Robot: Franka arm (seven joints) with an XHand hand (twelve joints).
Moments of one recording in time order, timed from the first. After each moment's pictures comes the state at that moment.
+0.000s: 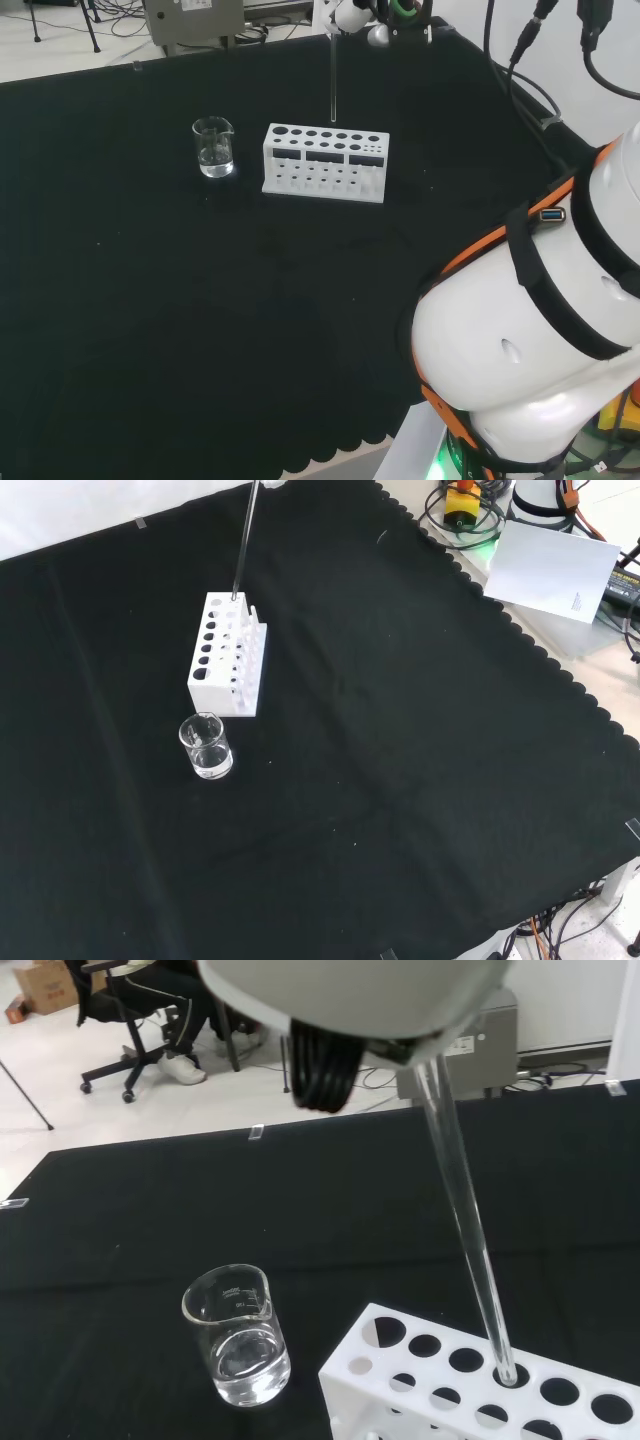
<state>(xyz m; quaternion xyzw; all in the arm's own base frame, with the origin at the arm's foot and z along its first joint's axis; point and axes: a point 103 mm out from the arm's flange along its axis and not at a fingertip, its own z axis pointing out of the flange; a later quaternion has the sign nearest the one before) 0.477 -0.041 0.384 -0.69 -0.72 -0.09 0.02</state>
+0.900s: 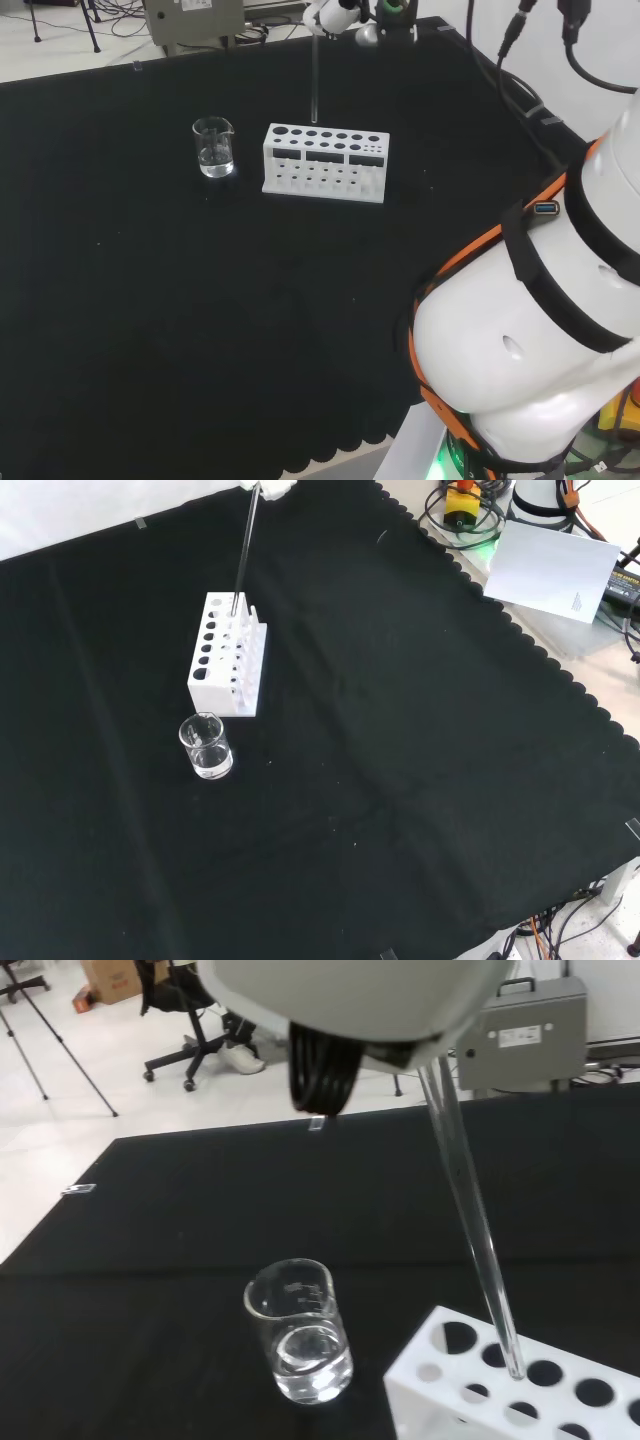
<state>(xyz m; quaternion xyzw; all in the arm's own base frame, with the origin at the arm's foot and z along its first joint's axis) 0.496 -0.020 0.380 -0.65 -0.75 -0.10 0.04</state>
